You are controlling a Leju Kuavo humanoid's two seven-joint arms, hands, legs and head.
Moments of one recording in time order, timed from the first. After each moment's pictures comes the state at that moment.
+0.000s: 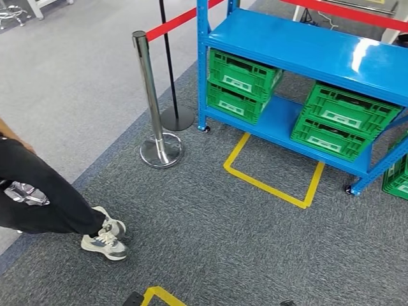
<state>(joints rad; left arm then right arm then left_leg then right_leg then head) -0.03 -0.14 0.26 -0.20 -0.59 0.20 0.10 -0.06 0.16 -0.93 -0.19 1.14 0.04 -0.04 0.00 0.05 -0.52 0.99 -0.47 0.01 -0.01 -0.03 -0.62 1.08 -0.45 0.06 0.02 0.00</state>
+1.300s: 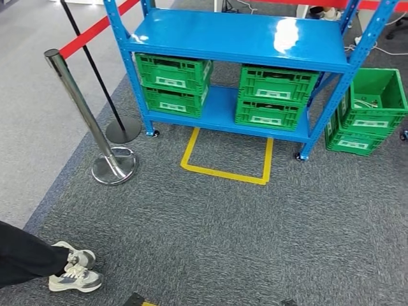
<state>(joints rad) -0.03 -0.14 0.26 -0.20 -0.61 0.20 0.10 -0.06 0.16 -0.93 -0.19 1.14 0.04 -0.04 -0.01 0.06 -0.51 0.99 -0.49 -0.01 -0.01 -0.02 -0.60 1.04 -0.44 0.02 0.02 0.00</state>
